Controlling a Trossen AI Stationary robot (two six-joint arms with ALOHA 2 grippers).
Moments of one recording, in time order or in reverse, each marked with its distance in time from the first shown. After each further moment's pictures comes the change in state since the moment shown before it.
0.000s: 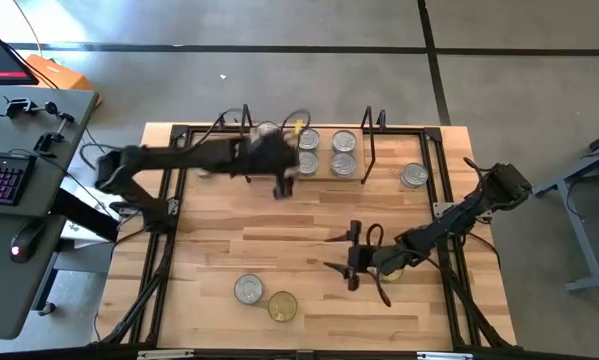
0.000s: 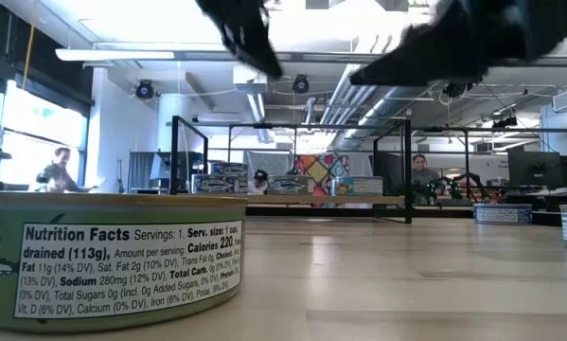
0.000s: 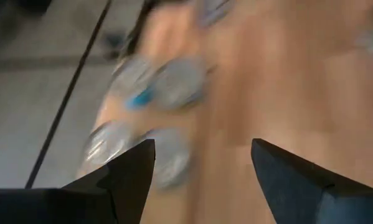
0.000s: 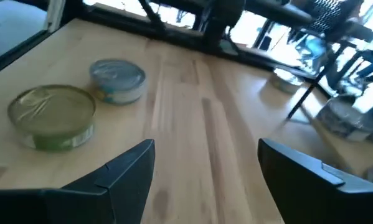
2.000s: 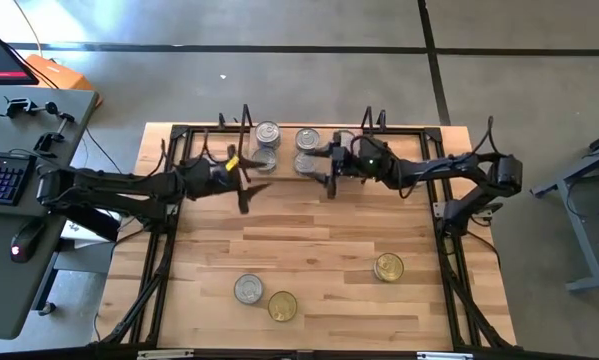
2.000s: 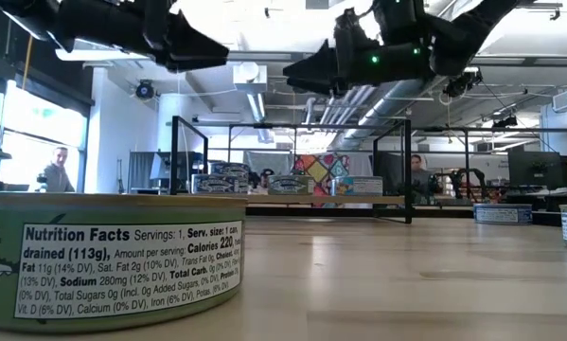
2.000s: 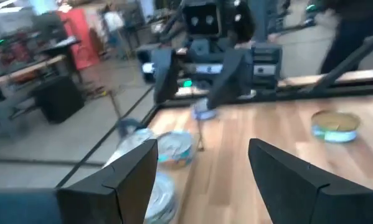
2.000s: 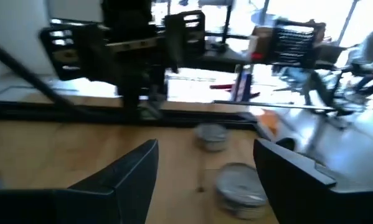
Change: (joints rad) left arm 0.007 -0.564 -0.882 0.948 0.112 -0.005; right arm -0.805 0.002 0.173 0.130 -0.809 -0.060
